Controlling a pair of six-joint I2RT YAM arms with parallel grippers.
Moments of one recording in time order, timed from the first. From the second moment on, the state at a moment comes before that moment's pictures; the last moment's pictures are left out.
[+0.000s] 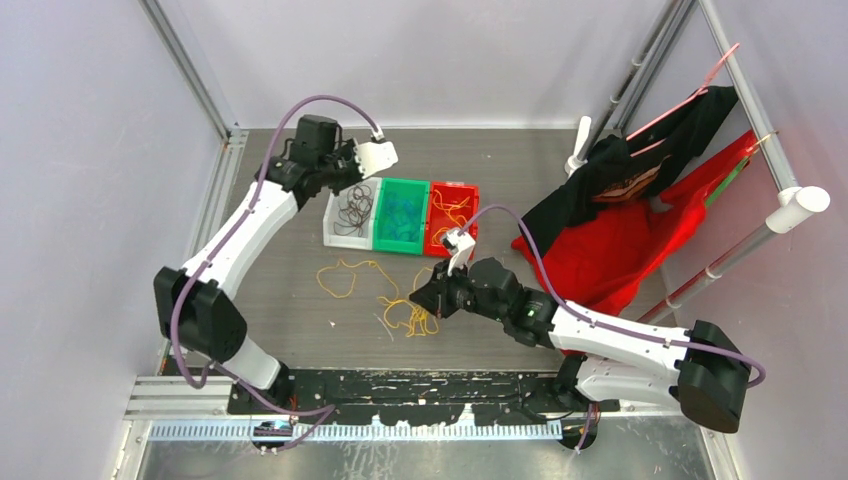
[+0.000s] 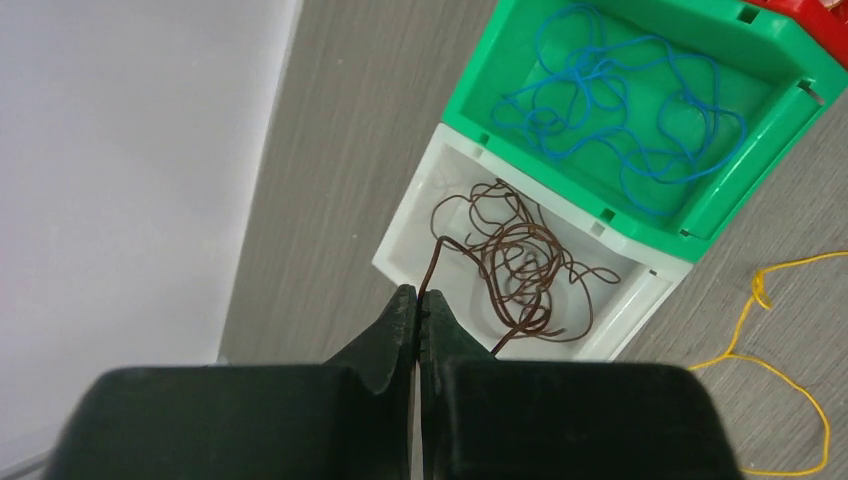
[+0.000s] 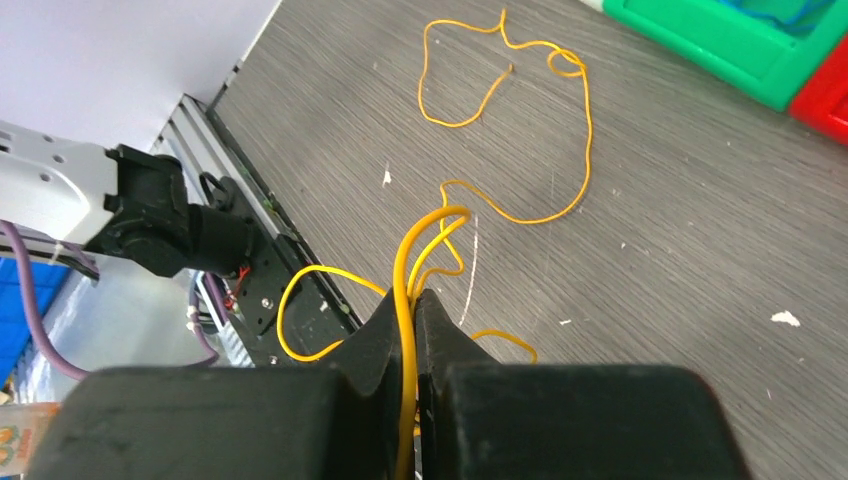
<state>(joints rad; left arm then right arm) -0.38 1.54 1.50 -0.60 0.18 0.90 1.02 1.05 0.57 0.17 -0.02 0.59</state>
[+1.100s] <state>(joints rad) -0.23 1.65 1.80 -1.14 0.67 0.96 0.96 1.07 0.65 0.11 -0.10 0.55</state>
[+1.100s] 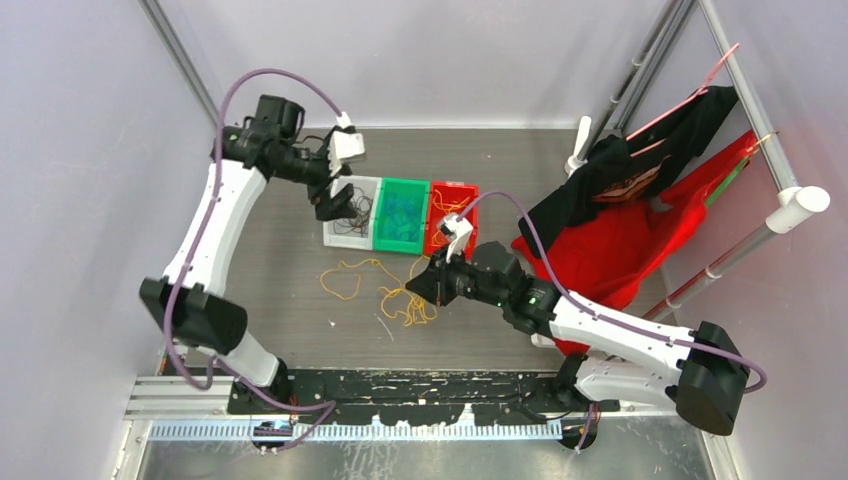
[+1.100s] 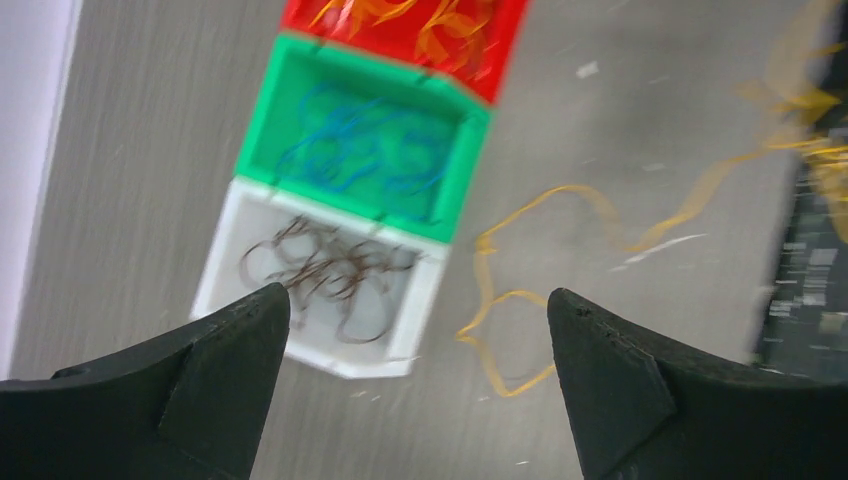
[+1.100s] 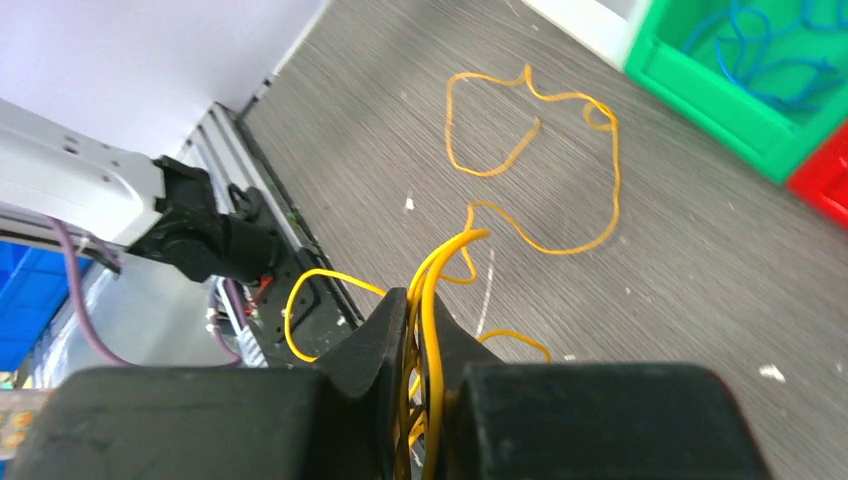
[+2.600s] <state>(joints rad) -0.45 1.20 1.32 -0.88 0.92 0.43 0.95 1.27 0.89 0.19 -0.41 0.40</state>
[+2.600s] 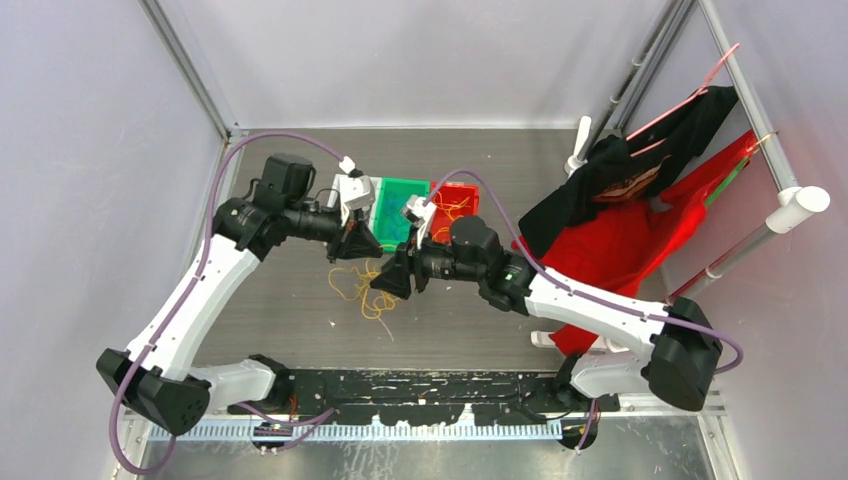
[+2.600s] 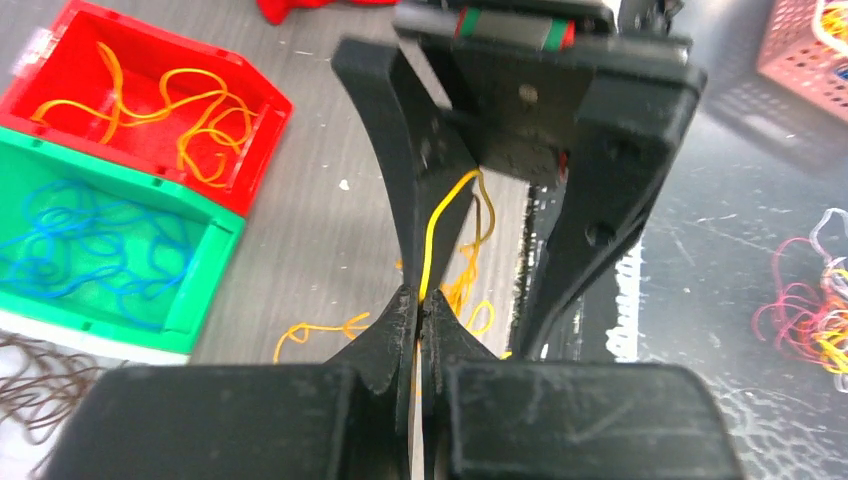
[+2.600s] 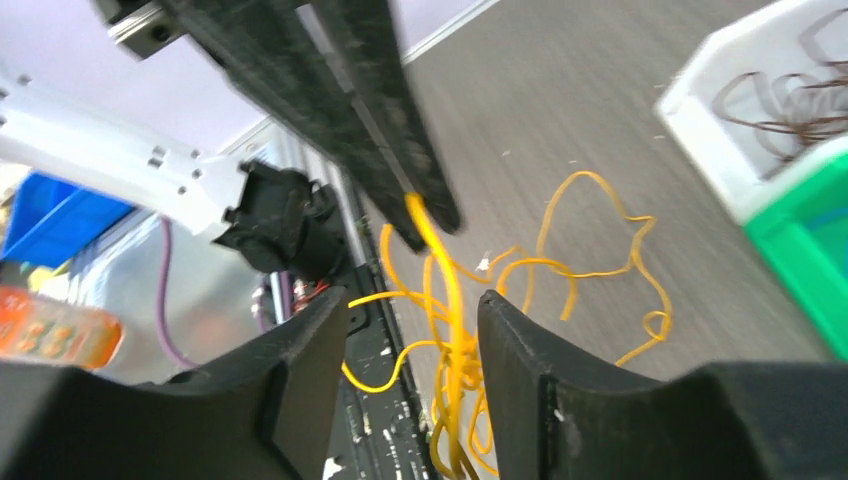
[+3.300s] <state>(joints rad) -0.50 1.10 1.36 -0.93 0.74 0.47 0.93 1.16 0.89 0.15 -0.12 0.31</state>
